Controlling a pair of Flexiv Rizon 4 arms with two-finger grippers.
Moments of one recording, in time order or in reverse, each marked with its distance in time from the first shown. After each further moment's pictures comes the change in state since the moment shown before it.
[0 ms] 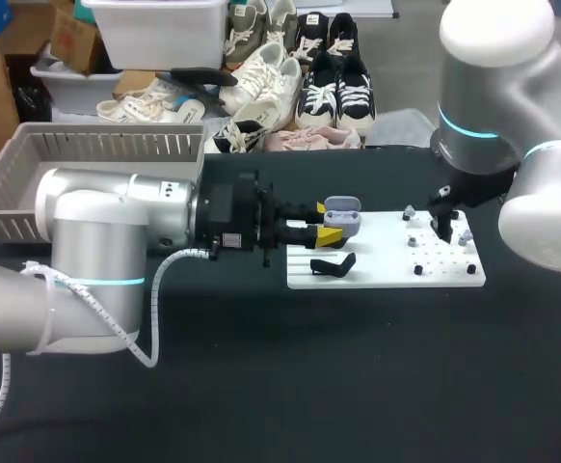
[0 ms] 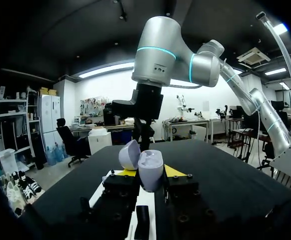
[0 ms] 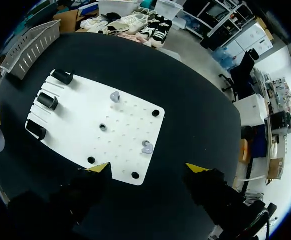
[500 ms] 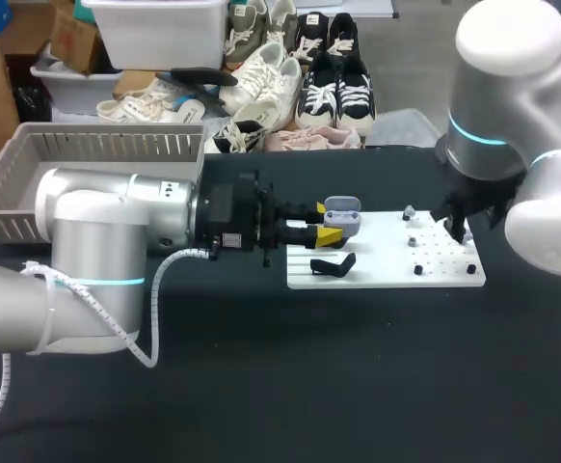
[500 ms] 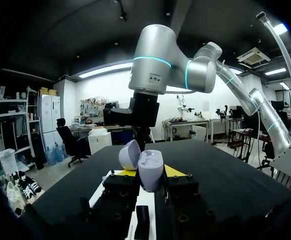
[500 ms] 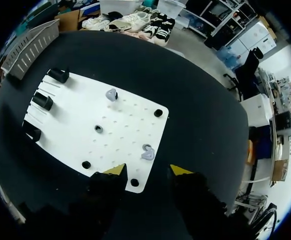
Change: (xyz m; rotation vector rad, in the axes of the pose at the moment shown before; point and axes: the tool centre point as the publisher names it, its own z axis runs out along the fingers) left arm 0.000 0.000 0.000 0.000 0.000 0.000; right arm -0.001 -0.001 0.023 -0.042 -0.002 -0.002
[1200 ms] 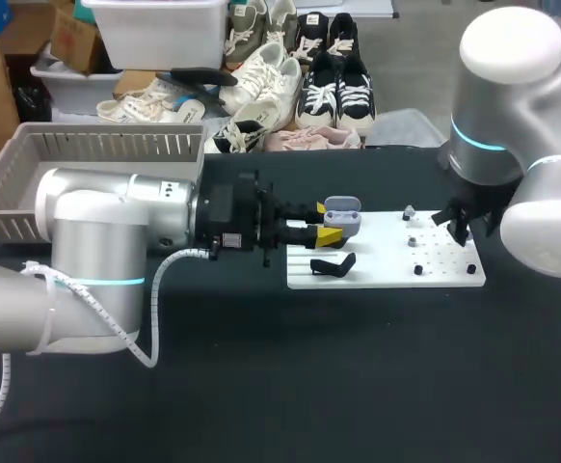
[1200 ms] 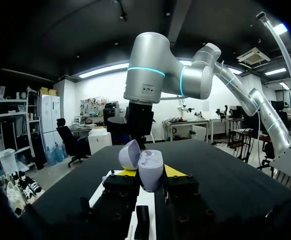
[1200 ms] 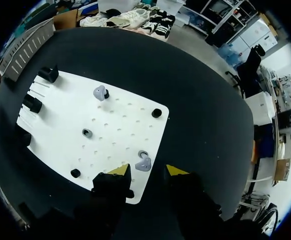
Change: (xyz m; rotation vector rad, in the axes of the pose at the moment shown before) left arm 0.000 0.000 0.000 0.000 0.000 0.000; right arm -0.005 -0.006 0.026 -0.016 0.015 0.009
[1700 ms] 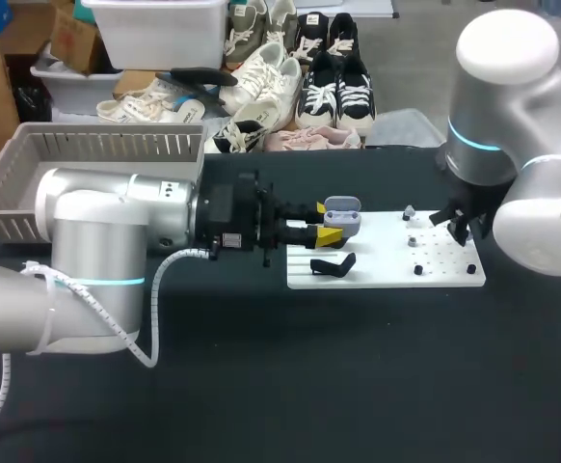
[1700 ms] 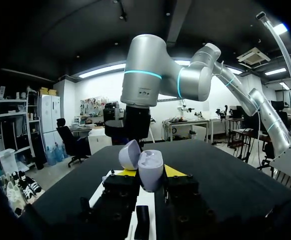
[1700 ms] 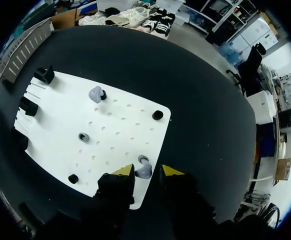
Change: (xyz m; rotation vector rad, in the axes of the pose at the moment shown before) left arm 0.000 0.000 0.000 0.000 0.000 0.000; right arm -0.004 0.001 0.008 -0.005 0.010 0.005
